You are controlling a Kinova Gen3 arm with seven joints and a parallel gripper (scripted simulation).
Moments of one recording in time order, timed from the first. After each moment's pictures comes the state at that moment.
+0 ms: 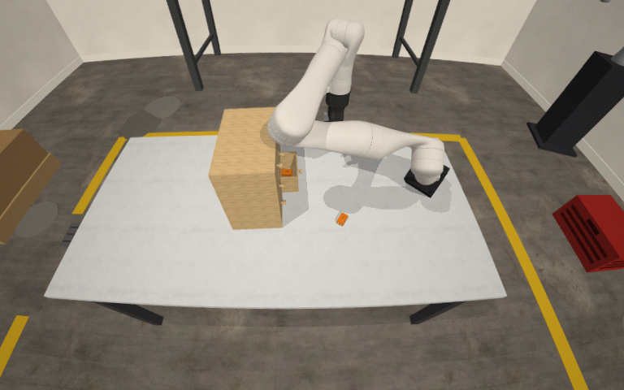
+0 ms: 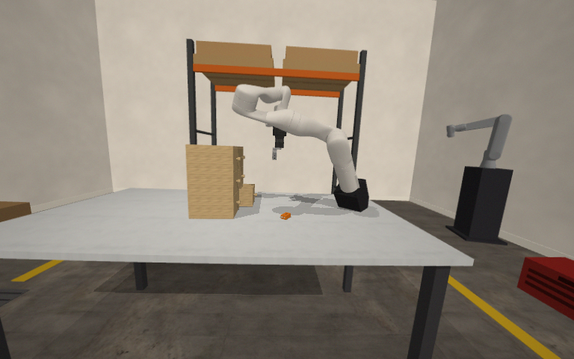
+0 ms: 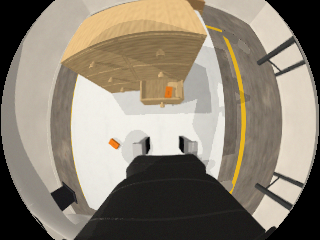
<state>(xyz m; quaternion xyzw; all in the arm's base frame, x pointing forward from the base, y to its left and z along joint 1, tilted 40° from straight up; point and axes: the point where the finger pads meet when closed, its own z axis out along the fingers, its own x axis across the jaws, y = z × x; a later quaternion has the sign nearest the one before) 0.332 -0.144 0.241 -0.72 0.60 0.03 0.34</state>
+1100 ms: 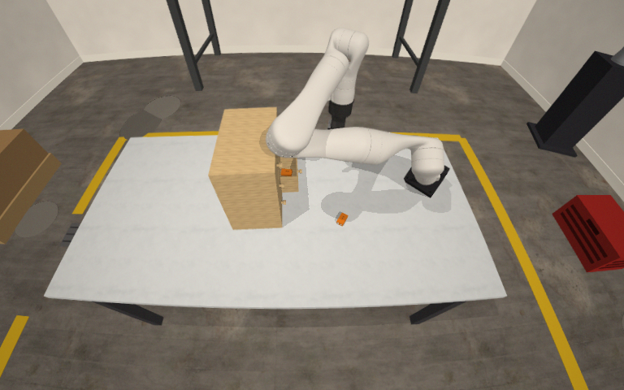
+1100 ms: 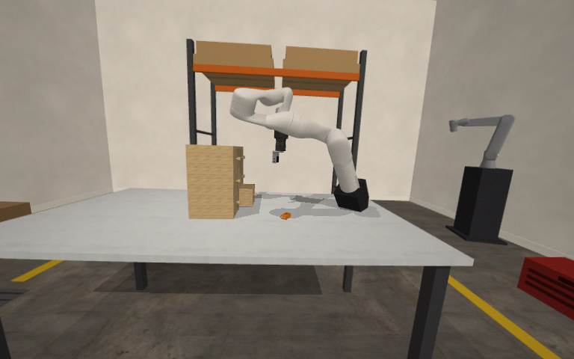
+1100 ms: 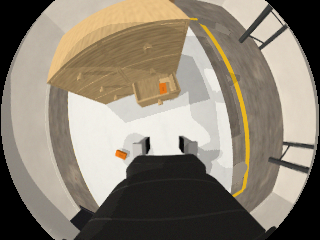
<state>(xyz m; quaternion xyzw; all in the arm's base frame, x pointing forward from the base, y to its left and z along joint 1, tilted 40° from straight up) 0.325 -0.118 0.236 -0.64 0.69 0.07 0.34</state>
